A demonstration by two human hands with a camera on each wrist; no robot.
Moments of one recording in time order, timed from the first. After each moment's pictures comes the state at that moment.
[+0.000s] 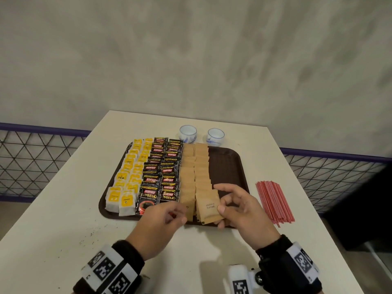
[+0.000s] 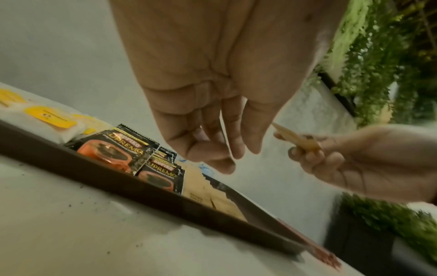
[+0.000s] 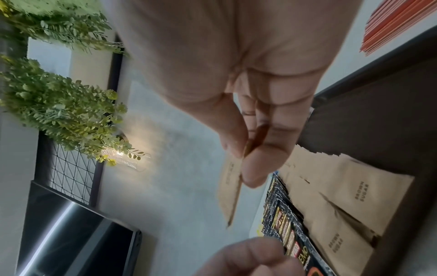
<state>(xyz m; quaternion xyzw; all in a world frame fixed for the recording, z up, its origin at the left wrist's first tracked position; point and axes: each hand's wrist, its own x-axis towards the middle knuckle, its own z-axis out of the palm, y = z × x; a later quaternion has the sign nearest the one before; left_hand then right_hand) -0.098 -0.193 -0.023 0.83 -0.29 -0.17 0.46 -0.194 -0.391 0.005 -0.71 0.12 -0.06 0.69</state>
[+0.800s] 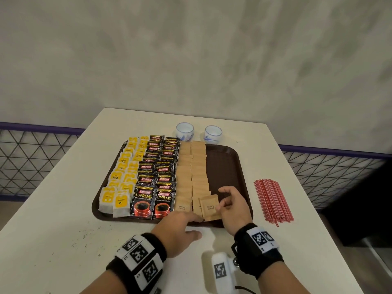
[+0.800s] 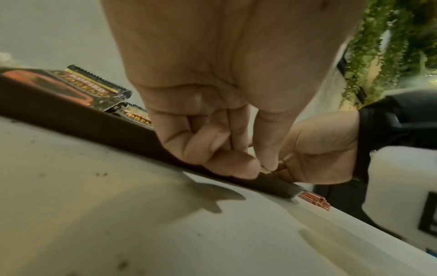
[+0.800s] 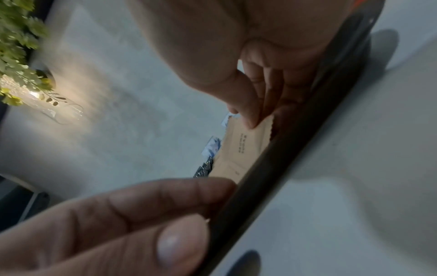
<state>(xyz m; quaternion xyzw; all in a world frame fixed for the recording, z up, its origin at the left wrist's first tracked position) -0.100 -0.238 -0.044 0.86 -0.35 -0.26 0.27 -0.156 -0.406 -0.056 -0.81 0.31 -0.11 0.48</state>
